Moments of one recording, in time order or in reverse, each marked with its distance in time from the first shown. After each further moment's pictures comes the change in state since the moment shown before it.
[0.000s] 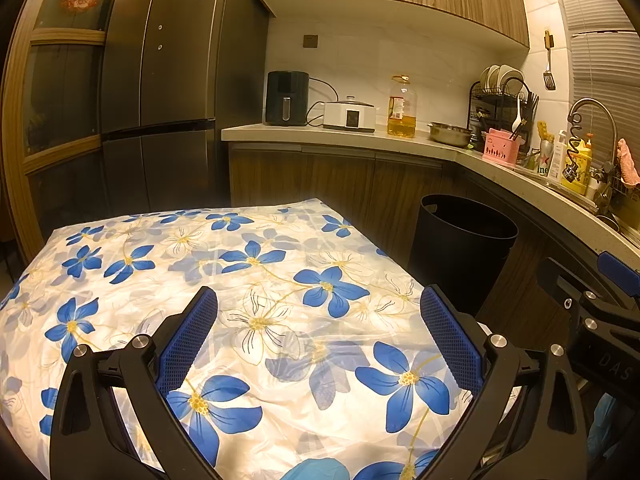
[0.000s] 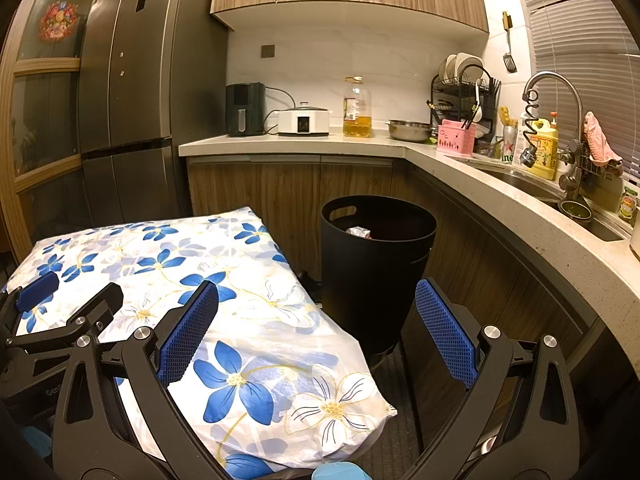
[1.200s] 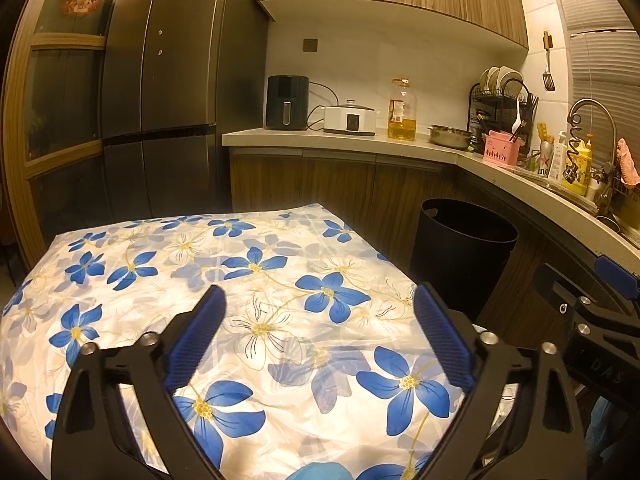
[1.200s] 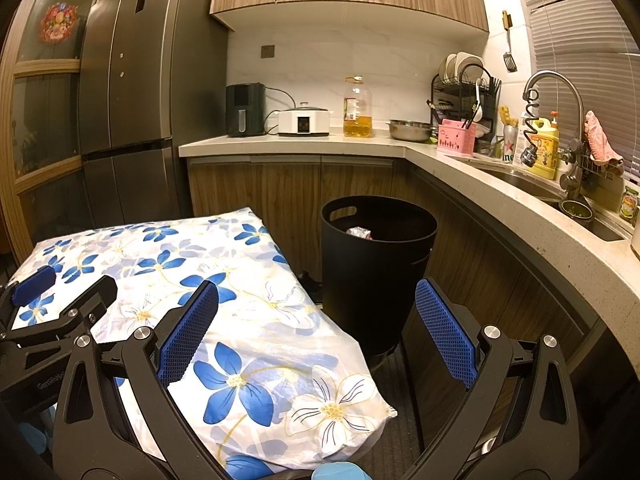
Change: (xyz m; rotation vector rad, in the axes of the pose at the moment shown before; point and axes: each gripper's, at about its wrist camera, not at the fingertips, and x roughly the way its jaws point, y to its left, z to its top) left arm -0.002 -0.003 0.011 0.007 -0.005 0.006; right arm 0.001 0.002 0.000 0.001 -0.002 0.000
